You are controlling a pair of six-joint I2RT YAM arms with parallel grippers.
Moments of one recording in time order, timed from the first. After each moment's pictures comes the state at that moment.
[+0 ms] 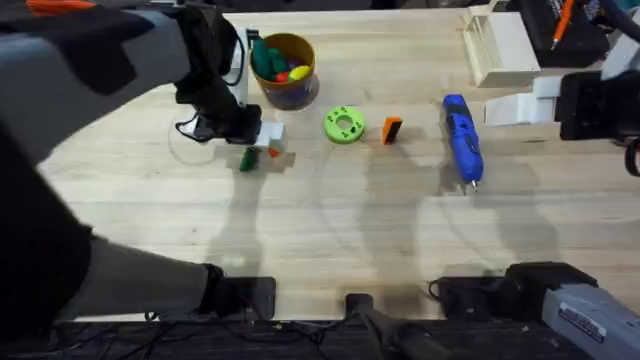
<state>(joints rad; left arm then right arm) -0.09 1.62 1.08 -1.00 0.06 -0.01 0.00 0.98 1.12 -1.15 -0.05 0.00</state>
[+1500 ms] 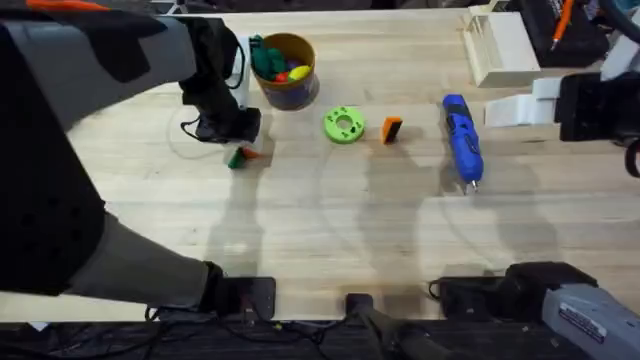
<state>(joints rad) -0.07 1.70 1.09 -0.95 0.04 0.03 0.00 0.98 1.12 -1.16 -0.05 0.00</state>
